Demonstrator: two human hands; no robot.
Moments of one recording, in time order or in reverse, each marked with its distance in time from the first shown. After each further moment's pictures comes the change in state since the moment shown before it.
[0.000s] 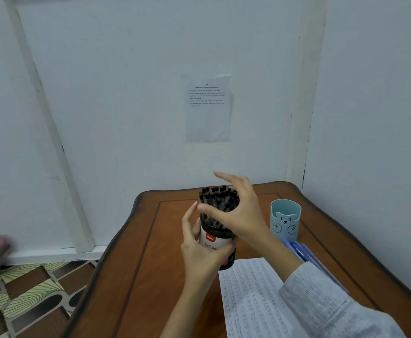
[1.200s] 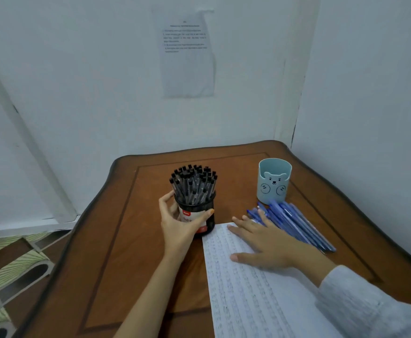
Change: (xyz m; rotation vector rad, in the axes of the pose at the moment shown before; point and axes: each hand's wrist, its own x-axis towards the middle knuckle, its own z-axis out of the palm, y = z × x) left_hand 0.018 -0.093 -0.012 0.121 0.045 -0.131; right_hand -0.085 0.131 -0.045 -0.829 -0.979 0.081
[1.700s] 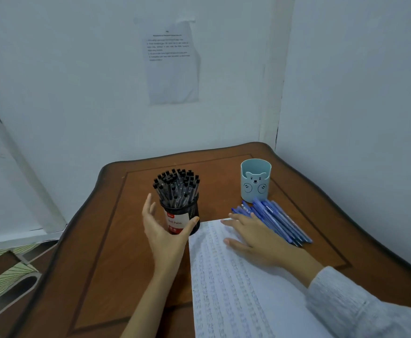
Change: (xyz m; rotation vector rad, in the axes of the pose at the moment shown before) left_hand -0.030 0.012 0.001 0.247 0.127 0.102; right_hand -0.024 -0.003 0.003 0.255 0.280 0.080
